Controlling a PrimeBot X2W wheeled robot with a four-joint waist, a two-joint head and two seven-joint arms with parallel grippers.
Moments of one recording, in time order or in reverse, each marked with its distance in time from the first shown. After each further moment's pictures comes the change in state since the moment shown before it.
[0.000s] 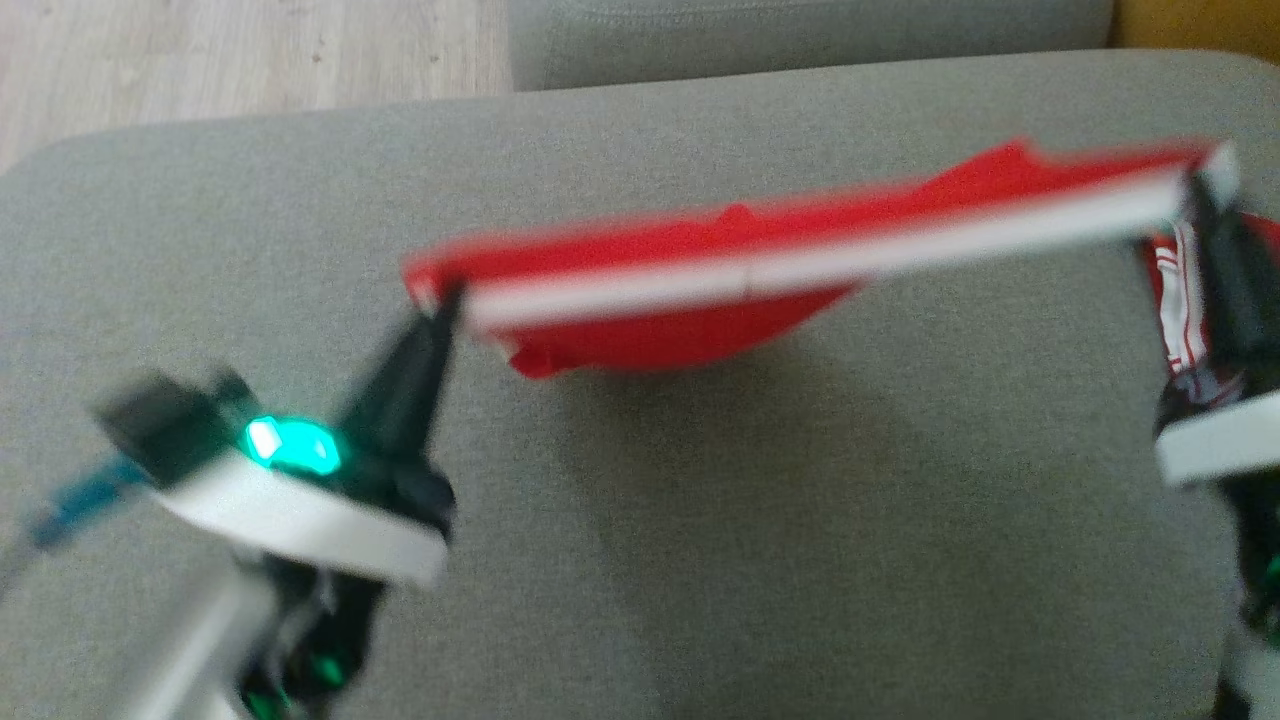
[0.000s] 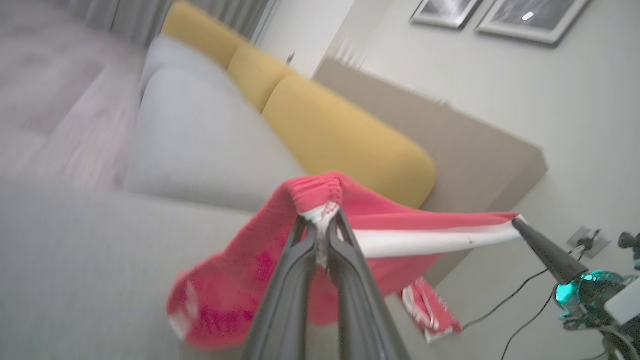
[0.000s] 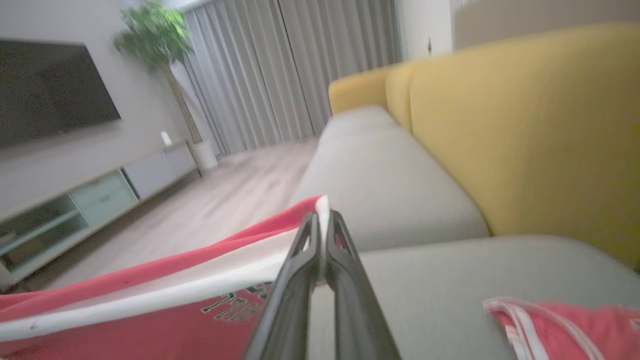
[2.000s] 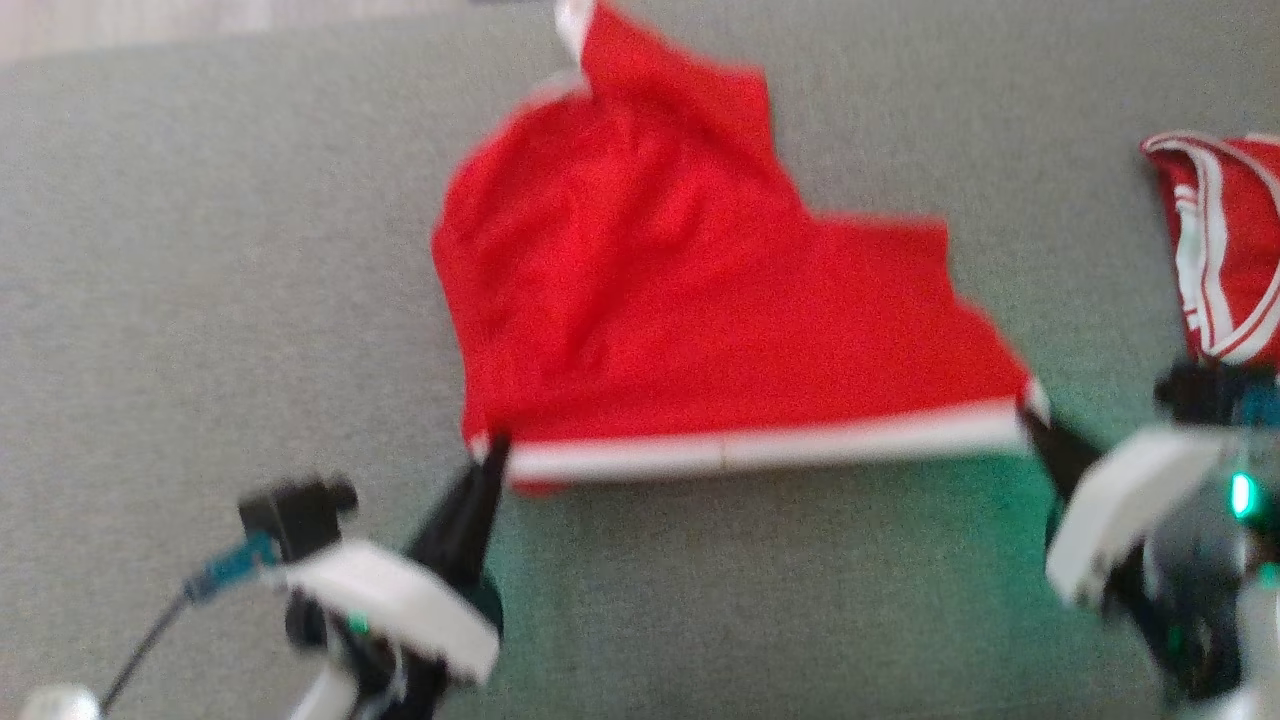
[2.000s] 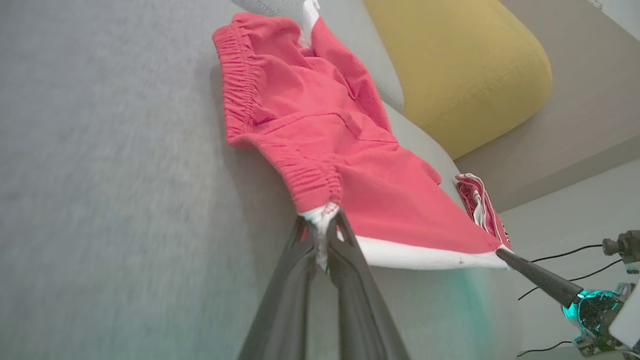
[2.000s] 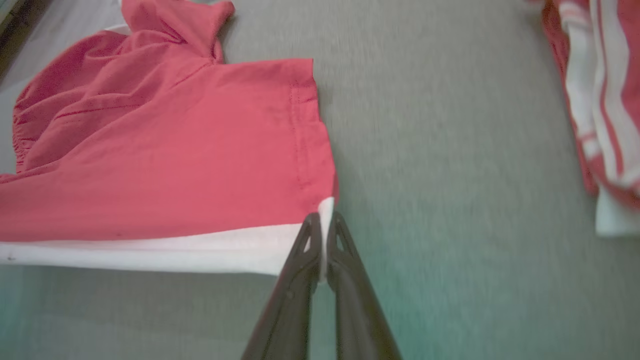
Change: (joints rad) left arm 0.037 -0.043 -0.116 0.259 -0.083 0.029 0.003; right arm 0.057 -0.083 0.096 0.334 -0.022 0.000 0.238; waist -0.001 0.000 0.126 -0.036
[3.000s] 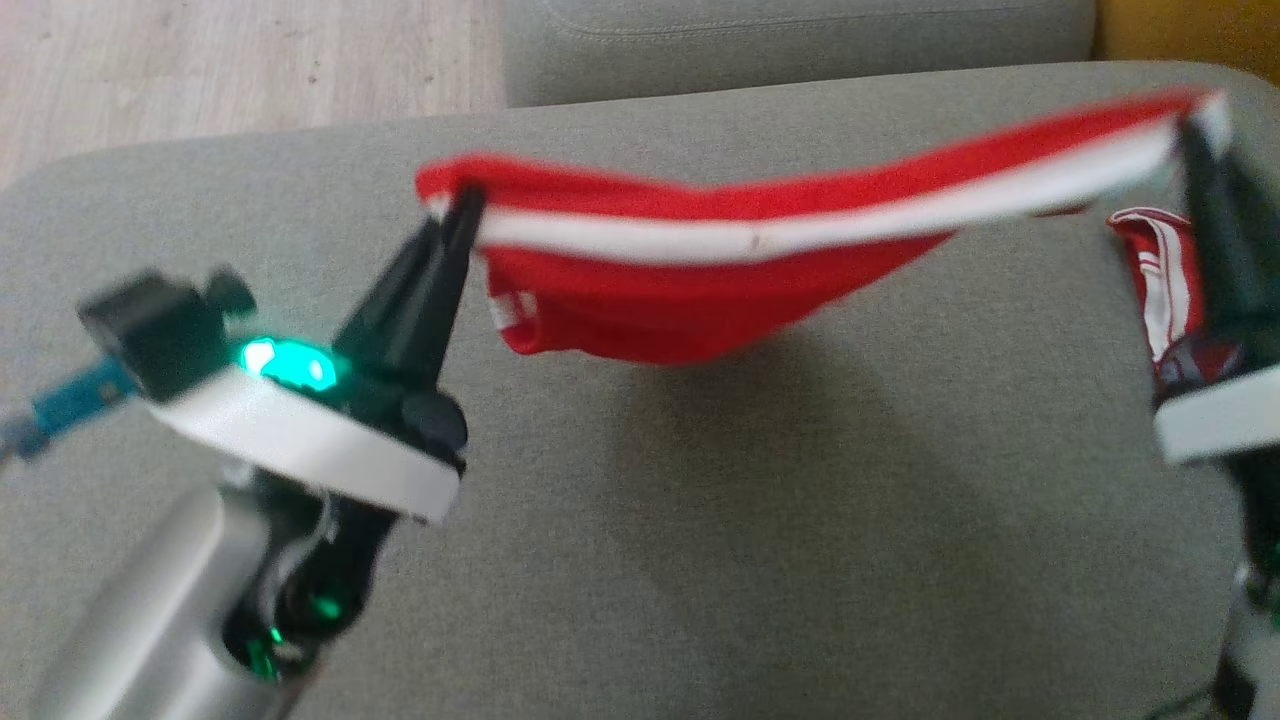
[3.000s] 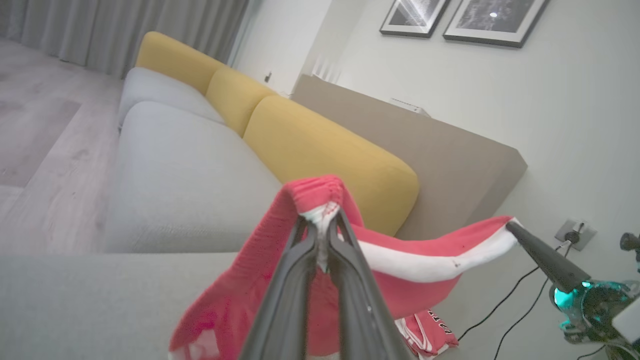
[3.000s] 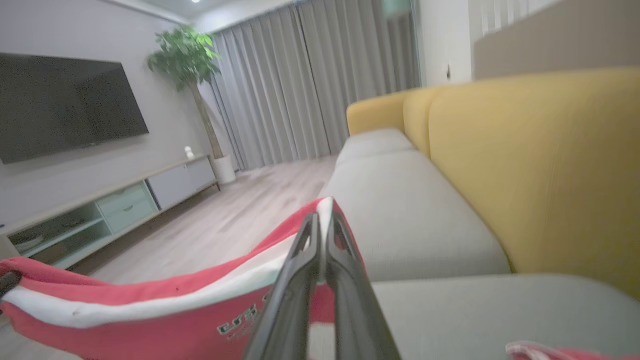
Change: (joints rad) left arm -0.194 0.084 0.069 -0.325 0.050 0.062 0.061; right arm -0.102 0.081 -0.055 -0.394 0.041 0.000 -0.176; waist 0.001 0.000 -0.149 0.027
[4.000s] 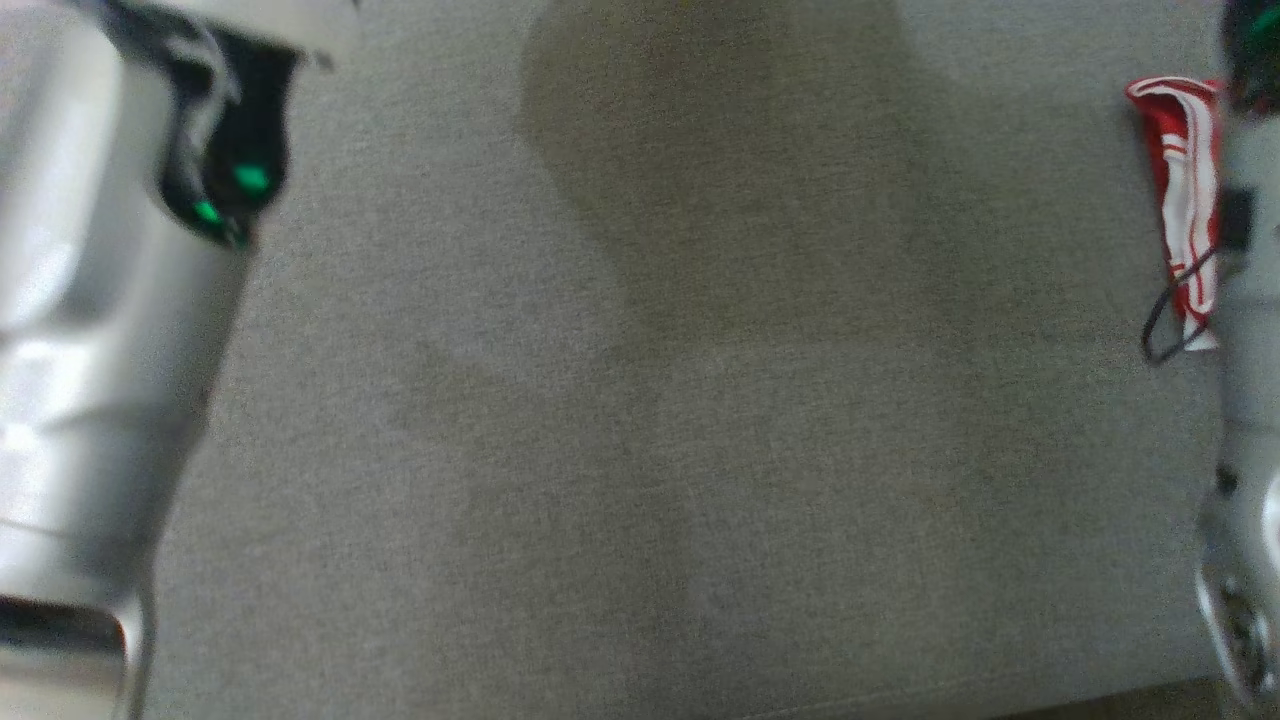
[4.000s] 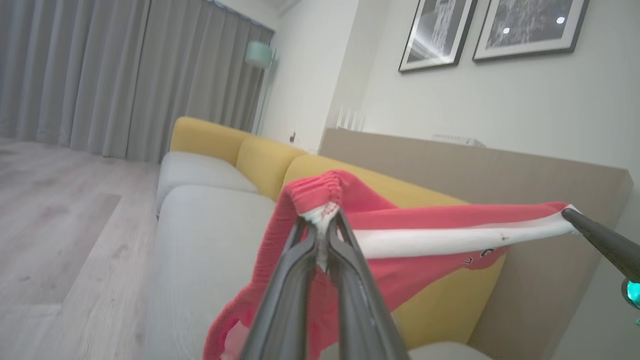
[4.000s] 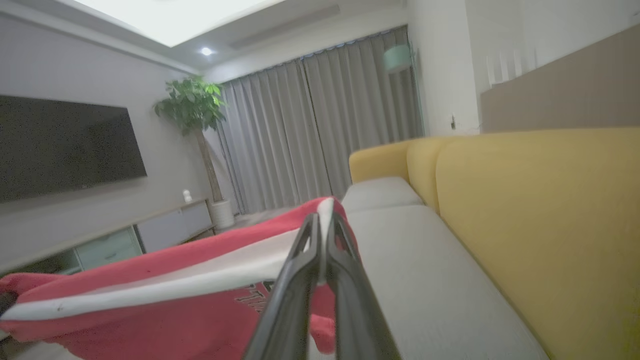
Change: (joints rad) left arm -0.706 -0.123 0.049 0.659 0.160 -0.155 -0.164; right arm -0.900 -0.136 0.223 0.844 0.085 0.000 -0.428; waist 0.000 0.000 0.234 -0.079
